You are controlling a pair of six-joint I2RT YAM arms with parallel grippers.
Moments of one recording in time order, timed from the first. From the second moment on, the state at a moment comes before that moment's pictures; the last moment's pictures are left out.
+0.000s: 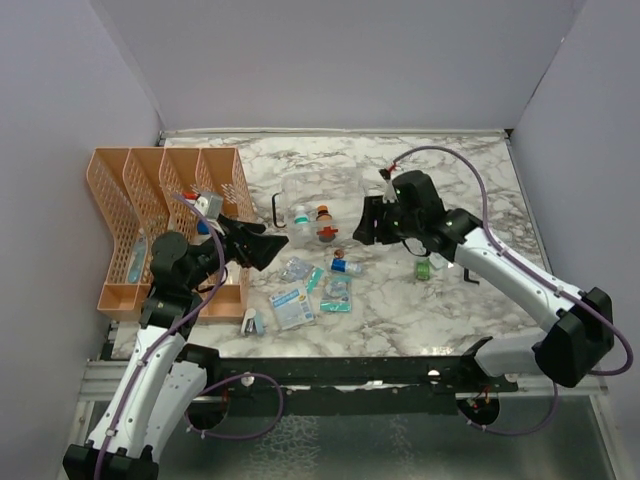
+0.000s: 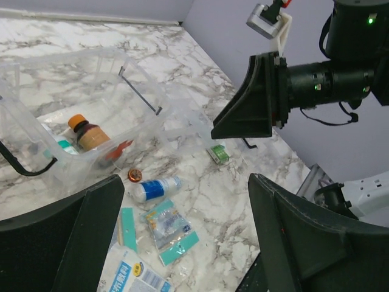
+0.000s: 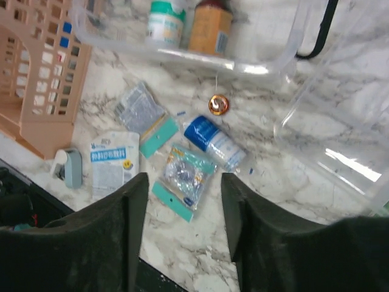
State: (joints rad) left arm -0.21 0.62 0.59 0.05 0.61 -0.53; right arm 0.63 1.38 1.18 -0.49 -0.09 0.43
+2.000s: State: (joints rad) left arm -0.51 0.72 0.71 -0.34 0.10 -0.60; right arm 0.99 1.28 0.78 0.12 0.08 0.84
